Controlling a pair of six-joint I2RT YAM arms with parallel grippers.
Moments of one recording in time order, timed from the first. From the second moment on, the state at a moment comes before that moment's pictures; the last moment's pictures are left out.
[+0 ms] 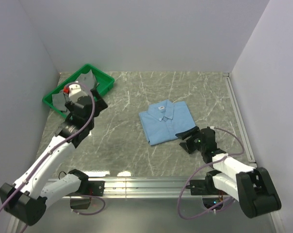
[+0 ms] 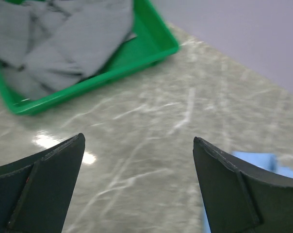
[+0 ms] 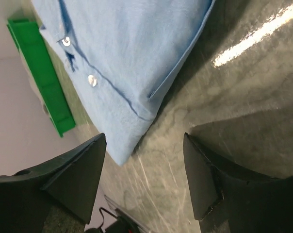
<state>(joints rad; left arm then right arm) -0.45 1.00 0.96 -0.36 -0.61 -0.63 0.21 1.00 0.14 0.22 -0.23 1.26</state>
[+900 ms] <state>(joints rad) -0.44 0.98 0.80 -0.31 -0.72 -0.51 0.25 1.19 0.71 -0.36 -0.04 0.88</state>
